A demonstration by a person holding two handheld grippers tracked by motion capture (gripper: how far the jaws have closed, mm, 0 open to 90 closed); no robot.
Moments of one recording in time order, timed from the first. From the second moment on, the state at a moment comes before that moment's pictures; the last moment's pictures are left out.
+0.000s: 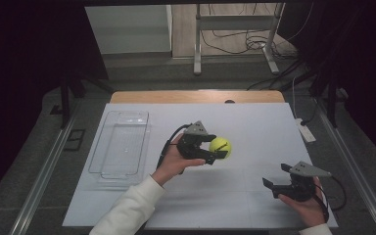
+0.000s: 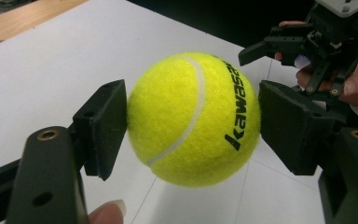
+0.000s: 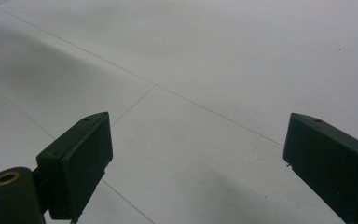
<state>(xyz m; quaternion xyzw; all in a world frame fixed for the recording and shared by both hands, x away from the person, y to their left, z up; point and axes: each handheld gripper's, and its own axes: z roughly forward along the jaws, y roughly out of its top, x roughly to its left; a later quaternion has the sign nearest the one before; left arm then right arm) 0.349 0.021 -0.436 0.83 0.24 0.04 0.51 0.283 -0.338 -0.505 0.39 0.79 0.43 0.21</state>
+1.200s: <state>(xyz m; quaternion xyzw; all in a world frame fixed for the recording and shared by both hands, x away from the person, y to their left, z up) 0.354 0.048 -0.425 0.80 0.27 0.06 0.53 0.283 -0.337 -0.505 0.39 0.79 0.43 0.21</state>
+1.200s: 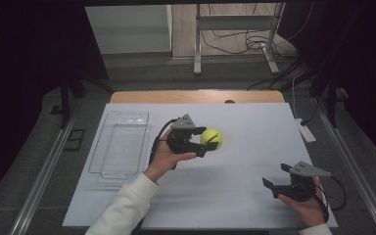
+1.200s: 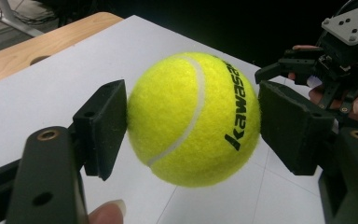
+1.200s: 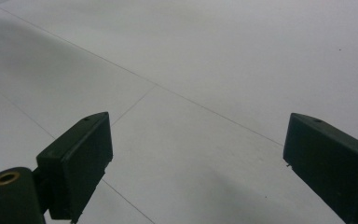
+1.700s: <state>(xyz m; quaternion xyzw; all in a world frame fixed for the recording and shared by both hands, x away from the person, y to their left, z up) 0.354 0.059 -0.419 0.79 0.27 0.08 0.54 0.283 -0.337 -0.504 0.38 0.79 0.43 0.21</state>
